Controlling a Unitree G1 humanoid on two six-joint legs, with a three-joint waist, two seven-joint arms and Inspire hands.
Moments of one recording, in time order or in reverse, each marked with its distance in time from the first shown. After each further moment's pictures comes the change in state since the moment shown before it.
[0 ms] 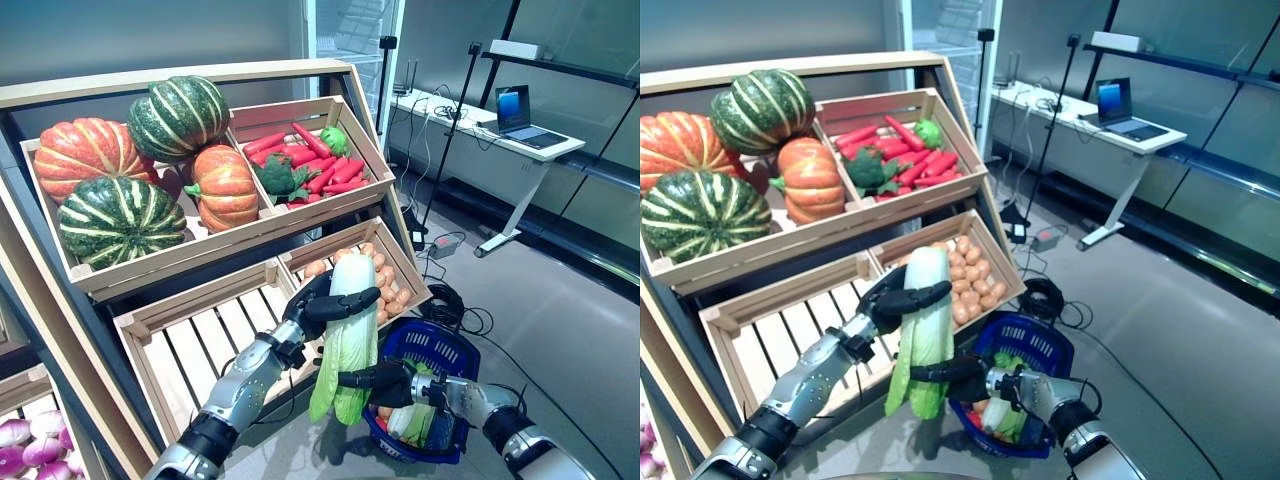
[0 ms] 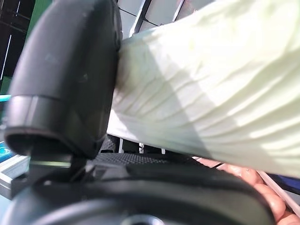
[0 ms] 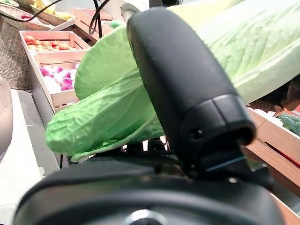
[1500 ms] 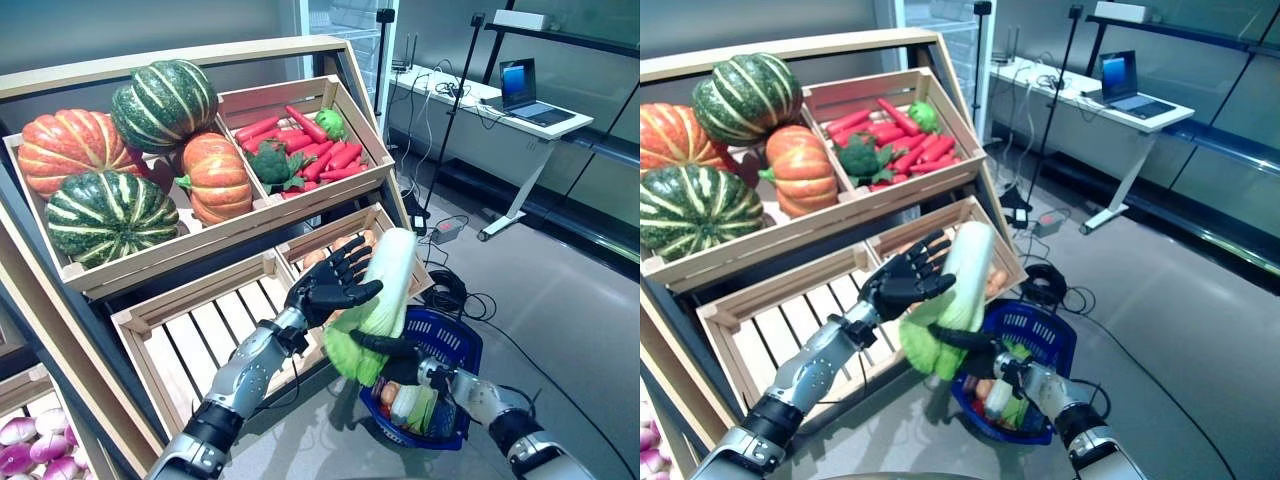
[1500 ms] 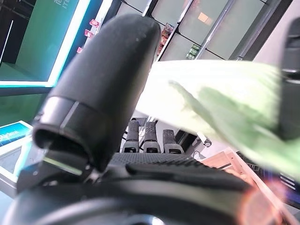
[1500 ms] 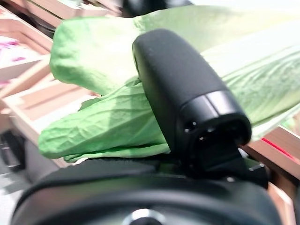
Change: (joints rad) left arm -0.042 -0.028 0.087 -0.012 -0.036 0.085 0.012; right arm 0.071 -0.061 -0.159 -0.076 0.200 -0.114 -0.240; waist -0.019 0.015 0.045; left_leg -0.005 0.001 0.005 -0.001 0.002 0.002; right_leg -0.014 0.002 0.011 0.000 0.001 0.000
